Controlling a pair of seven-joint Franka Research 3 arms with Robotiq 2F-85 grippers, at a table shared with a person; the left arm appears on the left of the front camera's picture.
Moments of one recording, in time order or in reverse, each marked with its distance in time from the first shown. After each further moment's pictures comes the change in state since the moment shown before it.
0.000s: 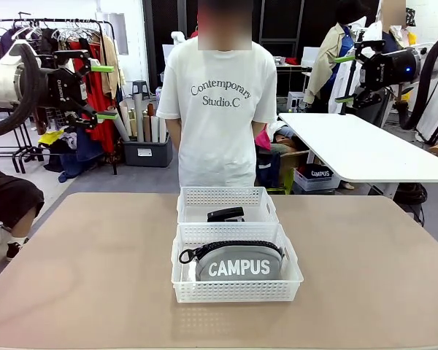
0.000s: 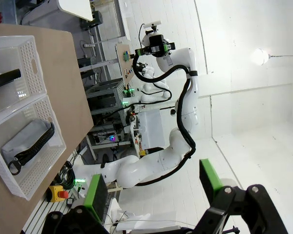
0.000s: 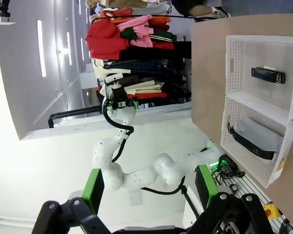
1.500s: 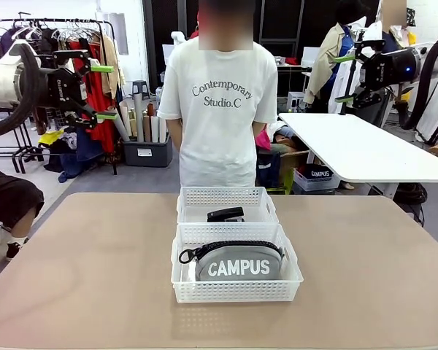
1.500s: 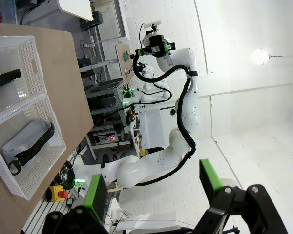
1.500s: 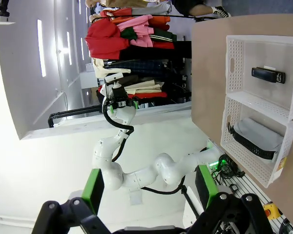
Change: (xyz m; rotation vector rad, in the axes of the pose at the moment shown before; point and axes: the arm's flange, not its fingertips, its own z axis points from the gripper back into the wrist) left arm 0.000 0.000 0.000 0.000 0.000 0.000; right arm 0.000 0.001 0.000 0.000 0.001 0.001
